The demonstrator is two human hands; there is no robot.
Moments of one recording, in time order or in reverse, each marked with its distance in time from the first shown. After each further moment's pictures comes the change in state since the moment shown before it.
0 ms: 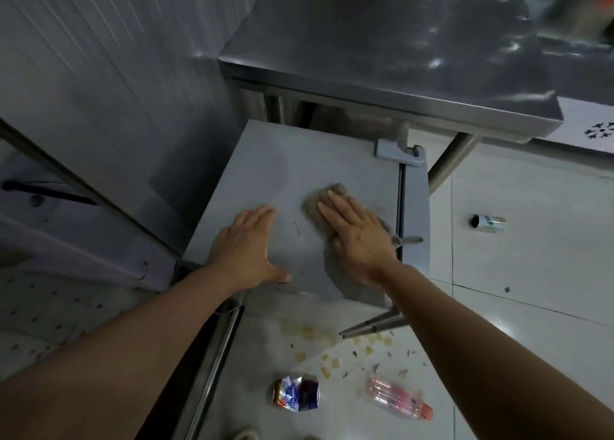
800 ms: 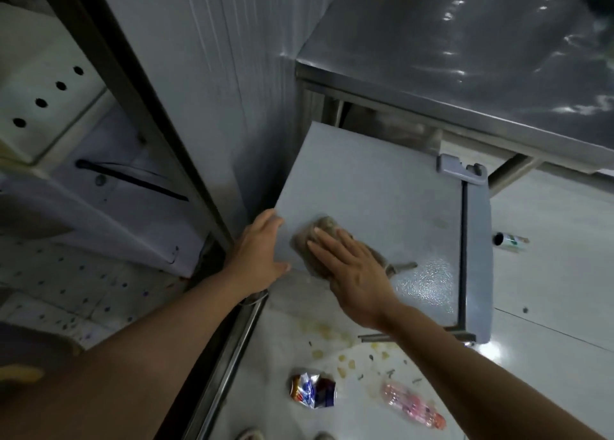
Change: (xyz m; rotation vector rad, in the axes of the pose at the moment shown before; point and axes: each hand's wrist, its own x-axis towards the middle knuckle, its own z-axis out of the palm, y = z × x) left_hand -0.038 -0.077 -0.026 -0.281 0.072 -0.049; right_hand 0.001 -0.104 0.036 0.016 -0.072 -0.206
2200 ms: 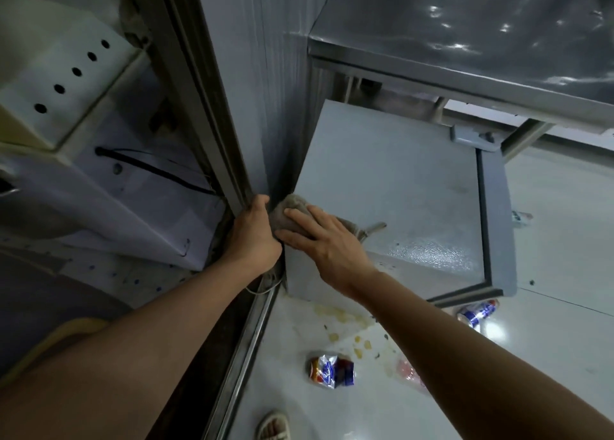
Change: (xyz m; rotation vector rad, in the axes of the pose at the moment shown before) left_hand -0.038 -0.018 -0.019 -0.157 0.088 -0.264; right_hand 0.035 -0.075 0.019 -0.191 -0.035 -0.075
